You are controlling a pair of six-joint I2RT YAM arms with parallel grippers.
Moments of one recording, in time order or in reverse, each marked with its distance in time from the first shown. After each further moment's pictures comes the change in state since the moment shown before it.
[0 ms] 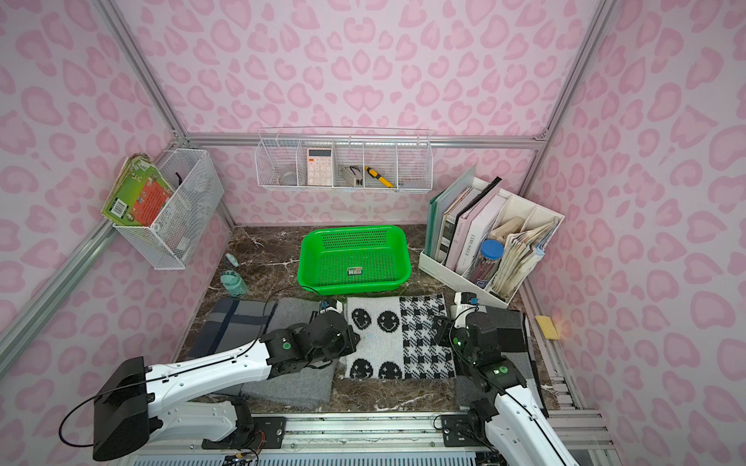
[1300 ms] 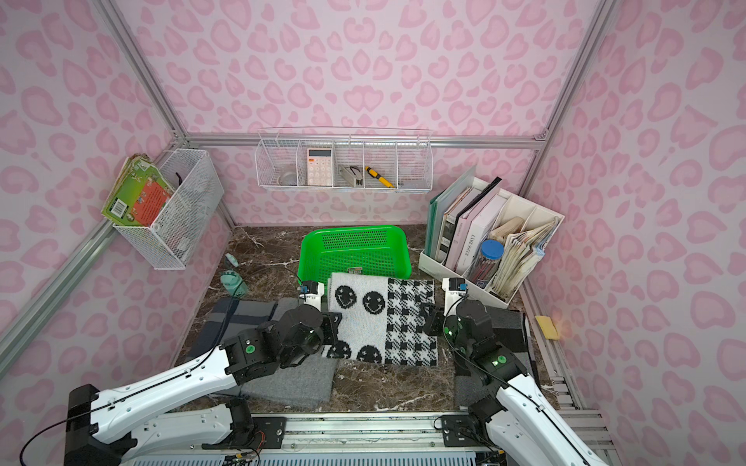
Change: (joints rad) left arm 0.000 -0.202 0.080 -0.128 -0.237 0.284; right arm 0.184 0.076 0.177 -0.003 0.081 0.020
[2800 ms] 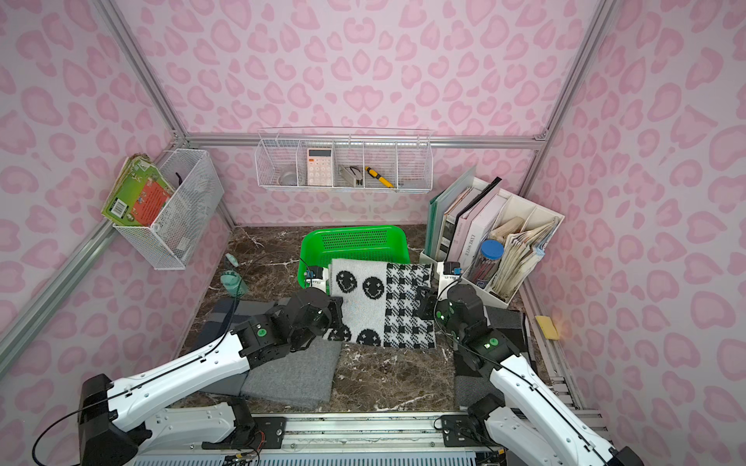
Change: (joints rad) left arm 0.090 0.123 0.113 0.028 -0.027 0.132; right arm 0.062 0.191 0.164 0.043 0.115 -0.039
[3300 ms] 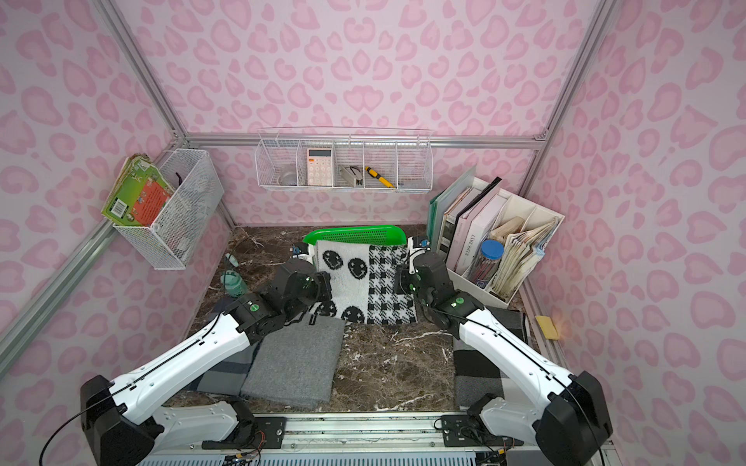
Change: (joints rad) left arm 0.234 0.060 0.136 -0.017 0.088 0.085; right arm 0.080 0.401 0.334 0.009 0.113 -0.108
